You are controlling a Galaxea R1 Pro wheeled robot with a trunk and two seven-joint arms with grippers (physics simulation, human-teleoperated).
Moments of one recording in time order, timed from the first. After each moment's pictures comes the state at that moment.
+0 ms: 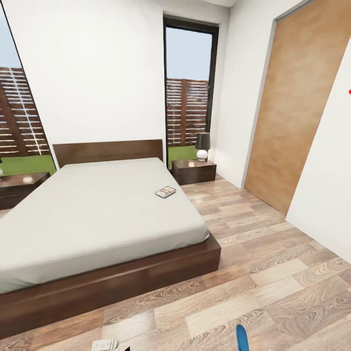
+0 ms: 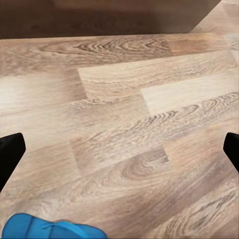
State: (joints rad) left arm -0.13 0.06 0.09 -0.61 0.17 -0.02 -0.45; right arm -0.40 -0.27 0.00 -0.08 -0.12 0.15 0.94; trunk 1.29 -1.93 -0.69
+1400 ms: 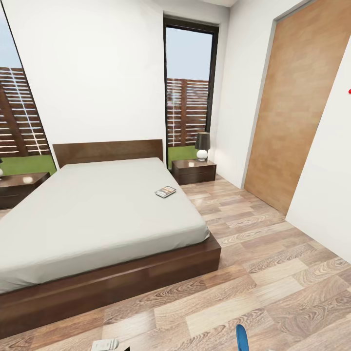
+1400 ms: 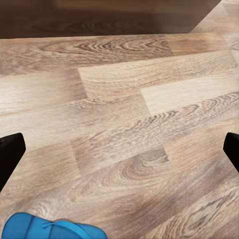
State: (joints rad) left arm -0.13 0.06 0.09 -0.61 0.17 -0.02 -0.45; right arm -0.40 -0.27 0.00 -0.08 -0.12 0.15 0.94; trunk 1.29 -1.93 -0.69
